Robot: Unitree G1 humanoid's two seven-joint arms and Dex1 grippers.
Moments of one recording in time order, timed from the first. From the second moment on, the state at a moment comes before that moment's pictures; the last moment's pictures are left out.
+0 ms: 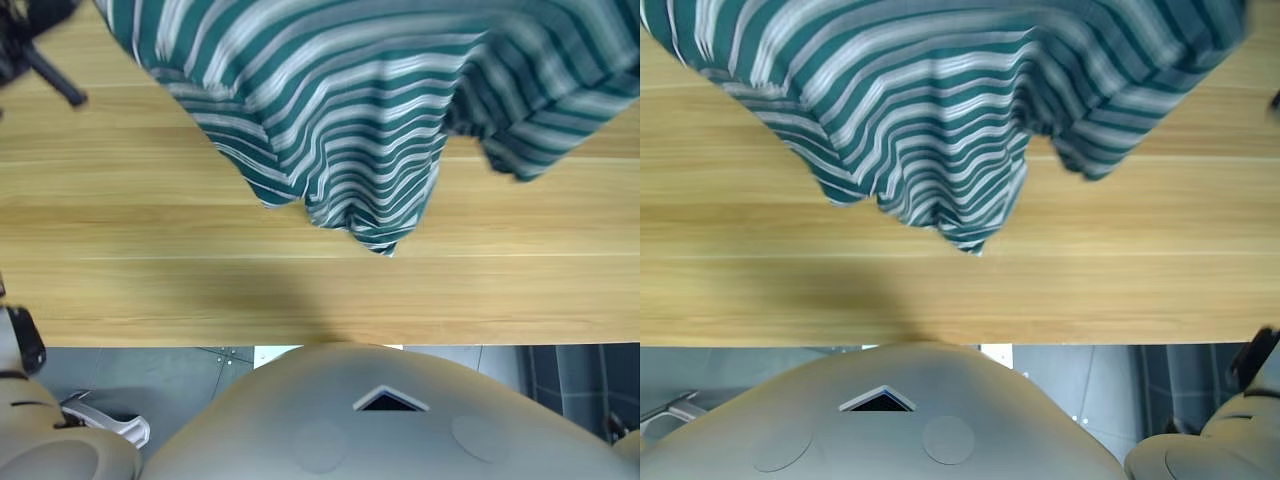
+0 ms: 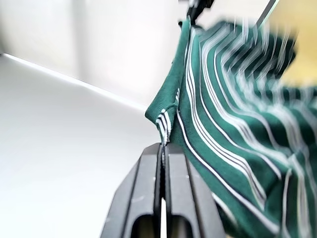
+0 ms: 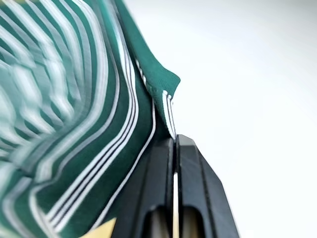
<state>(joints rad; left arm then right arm) -0.25 1.04 0.09 0.10 -0.73 -0.88 -1.18 -0.07 -1.00 -0.44 -0.04 0.65 -0.60 1.21</state>
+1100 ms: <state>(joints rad) -1.32 0.80 -0.07 0.96 0.20 -0.89 -0.41 -1.17 -0.93 -0.01 0.74 -0.22 -0.66 0.43</state>
